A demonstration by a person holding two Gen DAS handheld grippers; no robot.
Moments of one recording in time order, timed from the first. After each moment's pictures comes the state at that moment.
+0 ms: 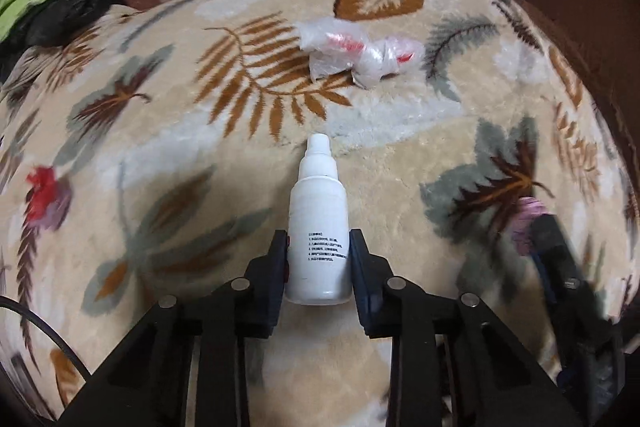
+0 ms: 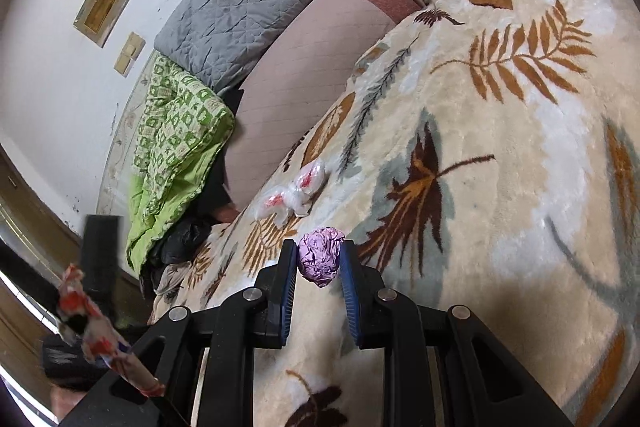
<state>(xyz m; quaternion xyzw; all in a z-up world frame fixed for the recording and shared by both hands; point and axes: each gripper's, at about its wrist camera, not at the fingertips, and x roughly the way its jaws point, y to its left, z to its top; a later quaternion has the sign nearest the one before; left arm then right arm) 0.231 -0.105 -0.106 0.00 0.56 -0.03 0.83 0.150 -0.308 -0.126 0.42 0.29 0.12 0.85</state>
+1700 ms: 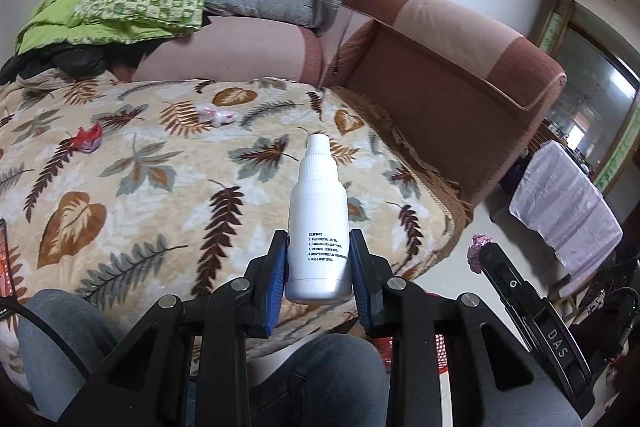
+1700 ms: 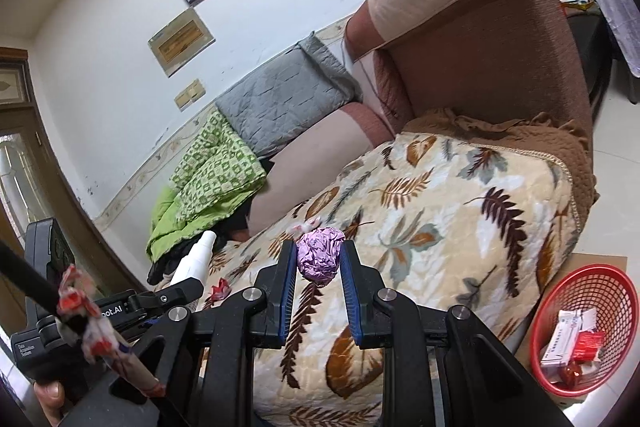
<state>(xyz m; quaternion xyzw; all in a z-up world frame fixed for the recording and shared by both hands) -0.122 -0.133 0.074 -0.10 0.37 -0.21 0.90 -0.212 -0.369 0.079 0.31 0.18 0.04 0.93</state>
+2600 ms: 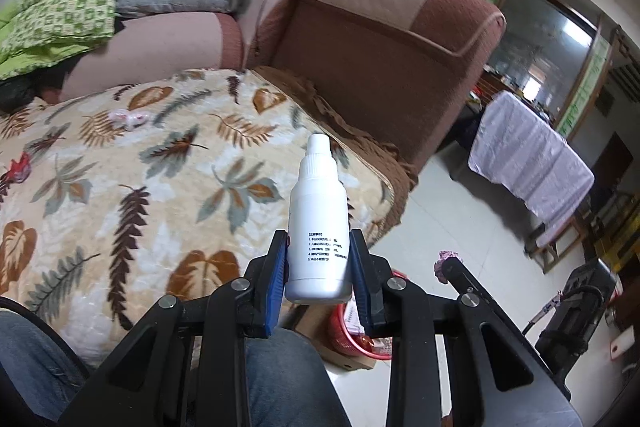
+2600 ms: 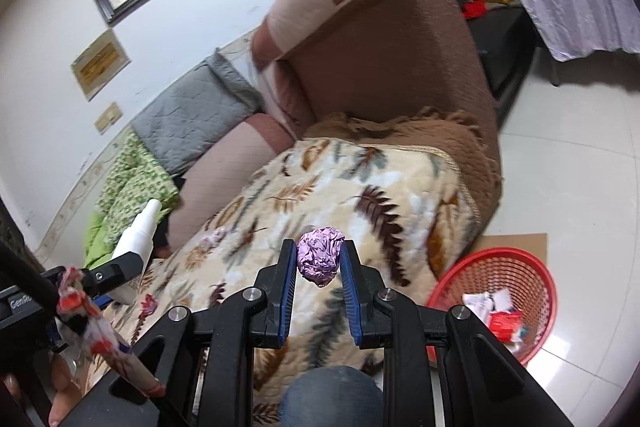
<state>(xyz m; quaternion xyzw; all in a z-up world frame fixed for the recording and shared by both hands) -0.145 -0.241 0.073 -0.04 0.38 -0.32 0.87 -0.263 -0.455 0.046 0.33 0.22 -0.11 0.91</state>
